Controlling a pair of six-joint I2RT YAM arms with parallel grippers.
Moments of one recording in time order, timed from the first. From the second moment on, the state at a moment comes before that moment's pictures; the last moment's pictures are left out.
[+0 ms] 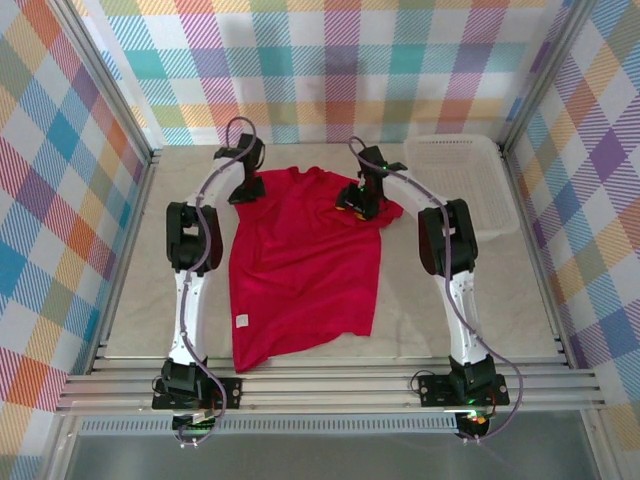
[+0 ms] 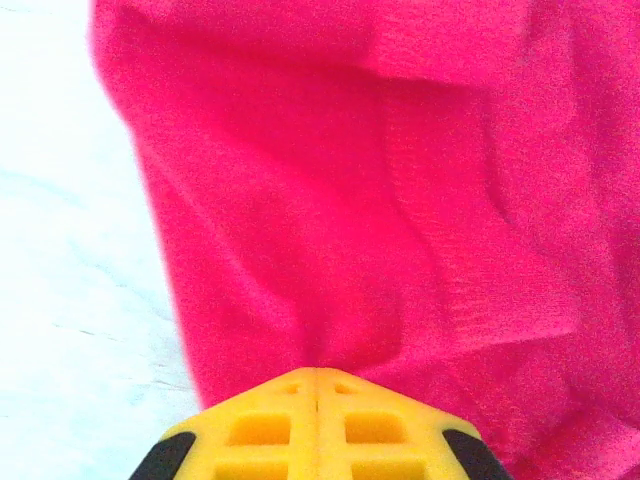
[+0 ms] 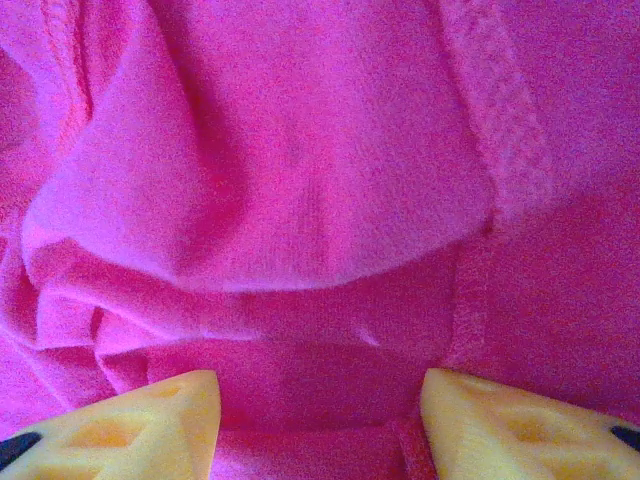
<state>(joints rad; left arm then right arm) -0.16 2.42 2.18 -1.03 -0.20 -0.39 0.37 2.36 1.93 -0.72 -0.32 0.66</state>
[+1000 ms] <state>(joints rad) -0.18 2.54 2.29 -0.96 -0.16 -0.47 0.37 2.34 1.87 -0.68 -0.35 0.66</state>
